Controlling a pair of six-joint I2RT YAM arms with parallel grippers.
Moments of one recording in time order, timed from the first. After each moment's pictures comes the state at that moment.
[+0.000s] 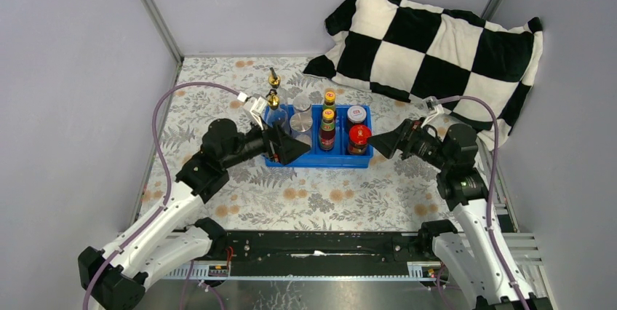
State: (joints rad) left arm -0.58 0.86 0.76 -0.05 0.44 -0.58; right arm 0.12 0.69 0.60 -0.05 -0.77 0.65
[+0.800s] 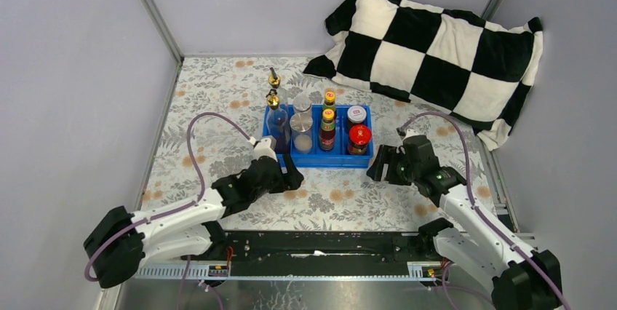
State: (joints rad) left arm -0.89 0.98 0.43 -0.14 -0.25 -0.88; right arm 0.37 0.84 0.52 -0.49 -0.16 0.53
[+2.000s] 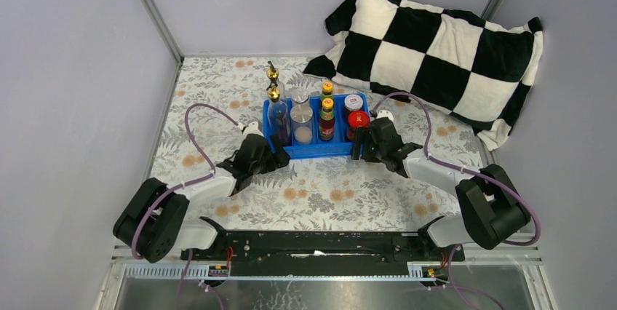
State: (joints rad) left arm -0.53 1.30 0.43 0.16 -0.10 -0.76; right arm 0.52 1.40 0.65 -0.07 0.10 0.51
